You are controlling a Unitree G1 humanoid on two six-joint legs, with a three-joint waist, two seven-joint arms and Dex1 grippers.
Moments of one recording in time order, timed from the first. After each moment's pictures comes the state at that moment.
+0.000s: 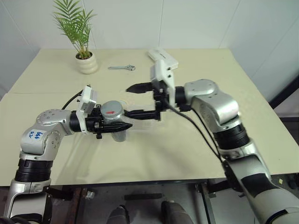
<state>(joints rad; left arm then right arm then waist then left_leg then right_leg) -0.59 0.72 0.10 -0.05 -0.63 0.54 -1.20 -1.06 -0.41 0.22 0.11 0.42 0.55 1.15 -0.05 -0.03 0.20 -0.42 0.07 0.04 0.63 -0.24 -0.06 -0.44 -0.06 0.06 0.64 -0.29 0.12</state>
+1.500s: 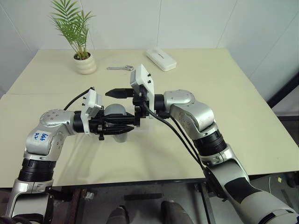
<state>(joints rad) -0.60 0.71 0.06 -0.03 -0.56 0.47 -1.20 -1.06 -0.15 0.26 0.16 0.41 0.49 1.02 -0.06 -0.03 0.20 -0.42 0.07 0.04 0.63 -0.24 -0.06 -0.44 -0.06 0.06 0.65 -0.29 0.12</state>
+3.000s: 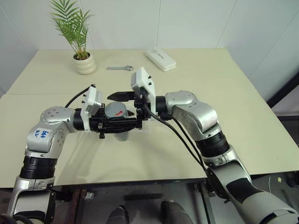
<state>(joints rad) -0.63 0.70 0.06 -0.02 -0.56 0.47 -1.23 -1.04 -0.16 0.27 0.09 0.41 0.61 0.99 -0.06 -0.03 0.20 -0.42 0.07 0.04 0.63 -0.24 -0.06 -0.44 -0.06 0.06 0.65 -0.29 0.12</state>
